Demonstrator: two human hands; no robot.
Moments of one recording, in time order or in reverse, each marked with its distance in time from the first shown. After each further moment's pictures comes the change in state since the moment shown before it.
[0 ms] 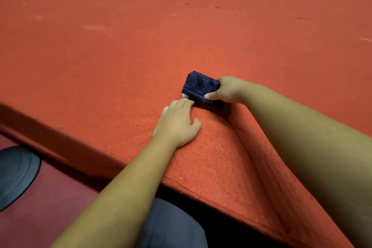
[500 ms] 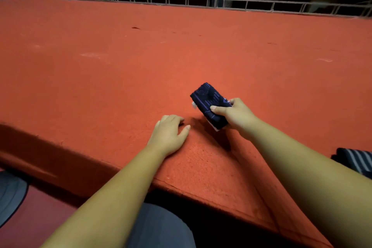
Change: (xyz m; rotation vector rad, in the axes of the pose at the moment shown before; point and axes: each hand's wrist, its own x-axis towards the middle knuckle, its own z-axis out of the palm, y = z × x) left_hand -0.011 0.011 -0.004 -0.079 0.023 0.031; right_hand -0.120 0.037 0.006 0.963 0.223 0.044
